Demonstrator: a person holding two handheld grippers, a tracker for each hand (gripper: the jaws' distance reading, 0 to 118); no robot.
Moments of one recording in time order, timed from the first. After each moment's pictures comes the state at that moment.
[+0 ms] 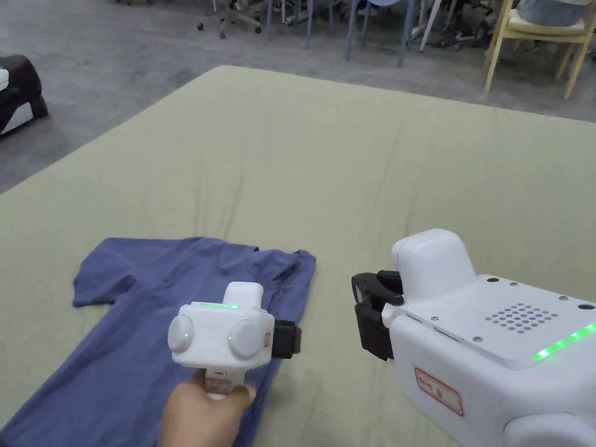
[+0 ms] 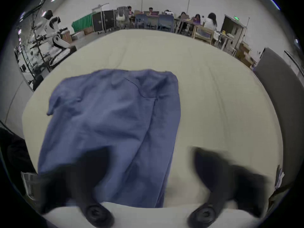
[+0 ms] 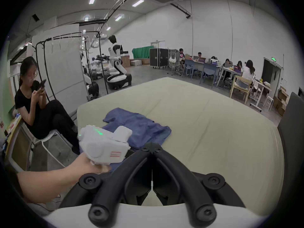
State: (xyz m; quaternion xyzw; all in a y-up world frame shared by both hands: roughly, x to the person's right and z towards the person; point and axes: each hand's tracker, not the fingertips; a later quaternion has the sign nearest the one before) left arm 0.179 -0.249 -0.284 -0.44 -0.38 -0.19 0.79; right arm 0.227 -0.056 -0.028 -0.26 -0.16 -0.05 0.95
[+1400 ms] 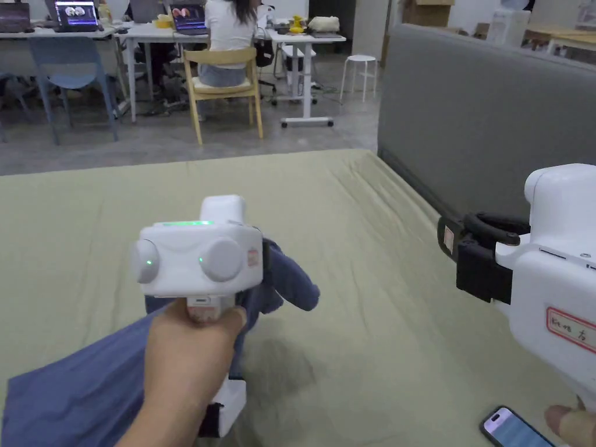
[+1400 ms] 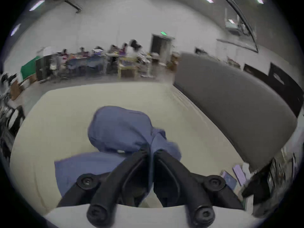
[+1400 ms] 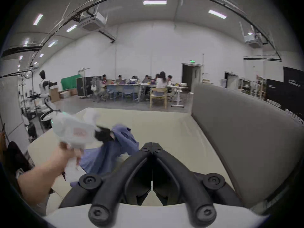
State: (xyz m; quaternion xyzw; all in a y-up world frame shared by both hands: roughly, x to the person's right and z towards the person) left arm 0.365 -0.040 0.090 -0.26 -0.67 -0.18 0.67; right arm 0.233 0.069 0.379 -0.12 -0.53 -0.06 0.84
